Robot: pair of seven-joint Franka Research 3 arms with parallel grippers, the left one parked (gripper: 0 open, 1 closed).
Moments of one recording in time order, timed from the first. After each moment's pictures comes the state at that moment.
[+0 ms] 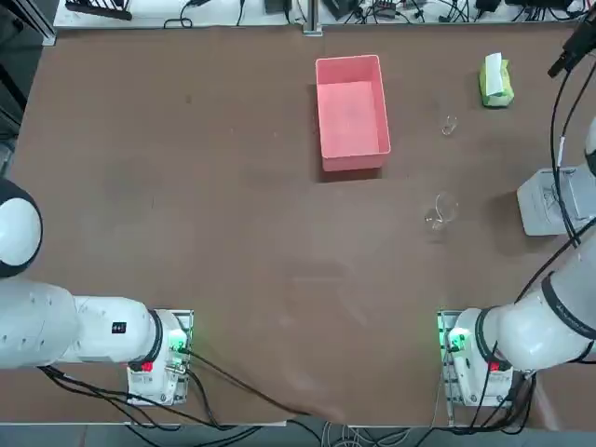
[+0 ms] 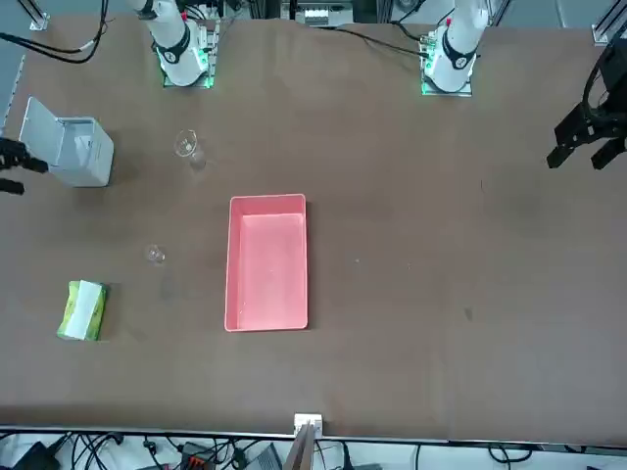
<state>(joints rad) 0.24 0.36 -0.75 -1.49 0.35 1.47 -0.94</state>
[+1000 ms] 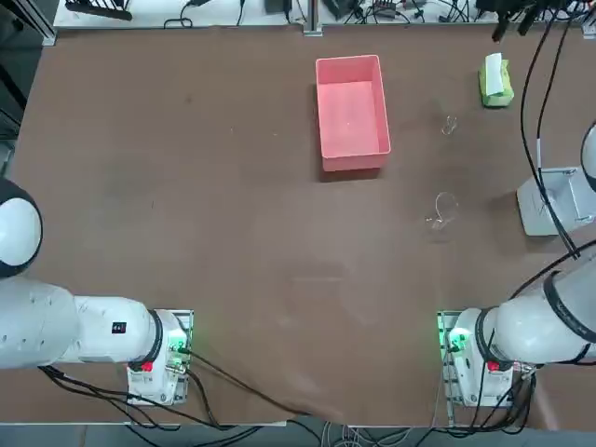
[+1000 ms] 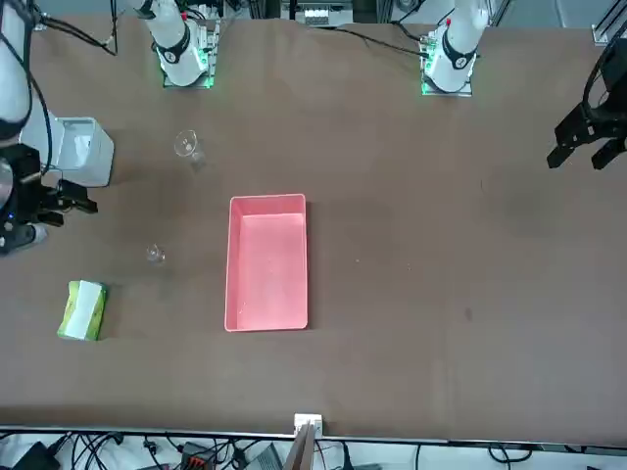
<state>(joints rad) 0.04 0.26 -0.11 -1.42 0.05 1.57 -0.24</state>
